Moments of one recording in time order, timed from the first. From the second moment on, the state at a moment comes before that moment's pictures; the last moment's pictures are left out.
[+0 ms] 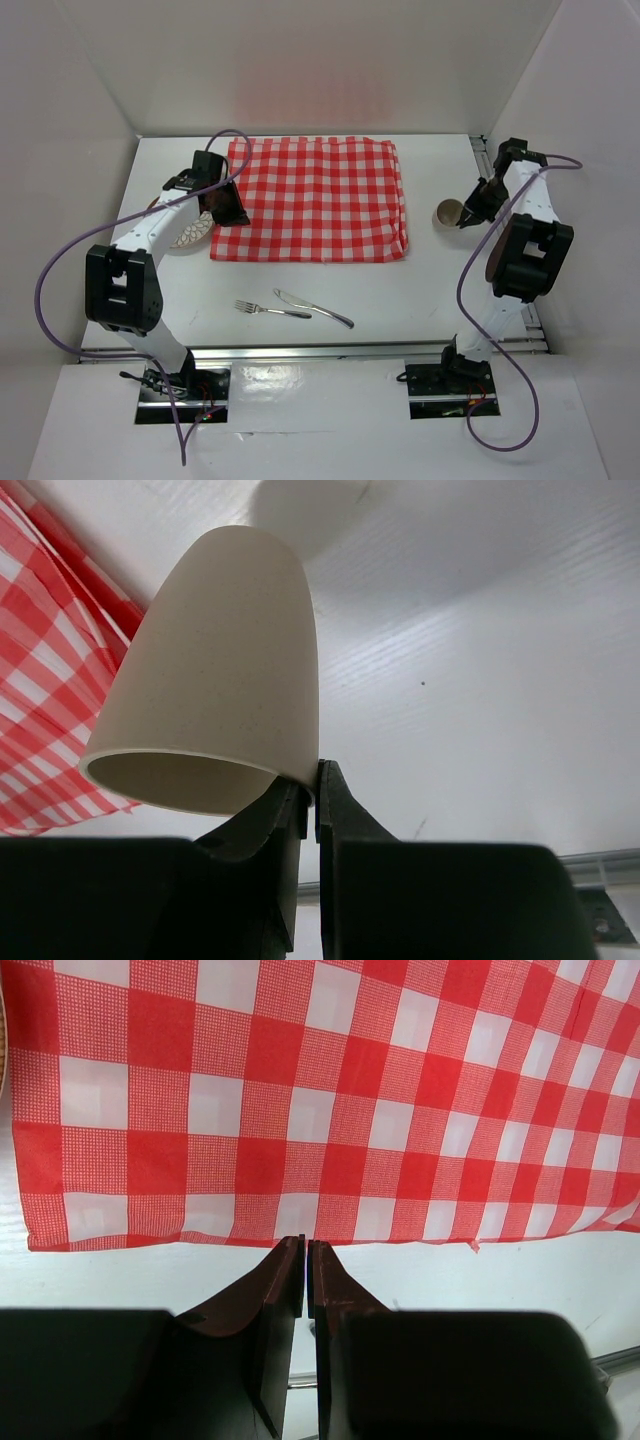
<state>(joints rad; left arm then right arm) -0.15 1.66 1.31 -0.64 0.18 -0.50 -0.32 1.89 1.65 -1.12 -0.17 0.39</state>
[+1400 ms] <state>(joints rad) -0.16 1.62 1.30 -0.67 0.16 -0.50 -0.26 1.88 1.99 -1.15 -0.14 0.45</state>
